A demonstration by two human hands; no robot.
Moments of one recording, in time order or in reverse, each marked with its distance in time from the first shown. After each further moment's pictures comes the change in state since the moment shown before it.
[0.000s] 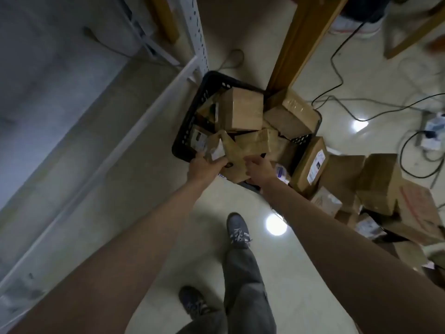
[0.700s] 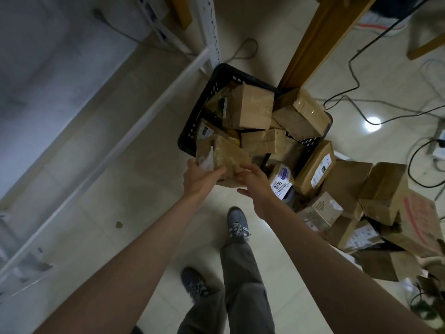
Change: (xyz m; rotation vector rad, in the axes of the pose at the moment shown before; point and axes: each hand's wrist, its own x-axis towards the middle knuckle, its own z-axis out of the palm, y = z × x) left_hand -0.025 -0.008 -0.007 -0.151 0.178 -0.165; right_hand -0.054 -0.023 0.009 0.226 -0.118 0.152
